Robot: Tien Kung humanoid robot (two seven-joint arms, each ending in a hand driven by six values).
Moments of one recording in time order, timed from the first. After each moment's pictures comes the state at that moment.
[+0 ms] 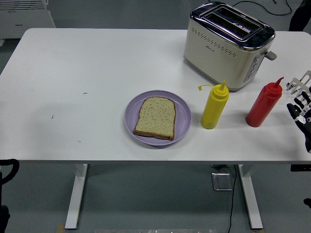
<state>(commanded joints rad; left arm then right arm) -0.06 0.03 -1.84 -1.48 0.66 0.16 -0.18 -0.04 -0.29 1.37 1.37 -0.99 -0.18 0.38</state>
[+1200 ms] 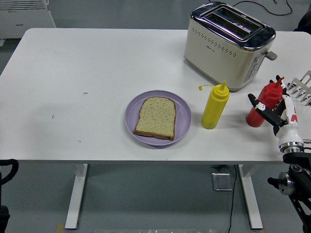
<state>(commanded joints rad) -0.05 0.03 -1.85 -1.48 0.66 0.16 -0.18 0.19 -0.20 1.15 1.18 -0.98 -0.41 0.40</state>
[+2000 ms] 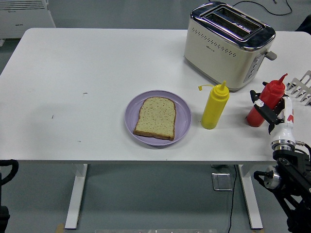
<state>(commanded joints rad) -0.05 0.03 -1.85 -1.48 0.66 0.16 -0.18 0.25 -0.15 1.08 1.12 -0.78 -0.54 0.48</state>
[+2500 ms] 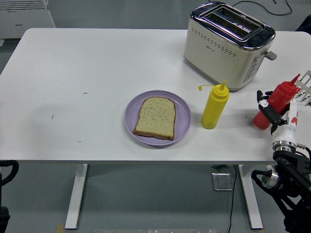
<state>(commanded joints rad) -0.05 0.03 -1.85 -1.48 0.66 0.16 -0.18 0.25 -0.15 1.07 1.13 -0.68 -0.59 0.56</state>
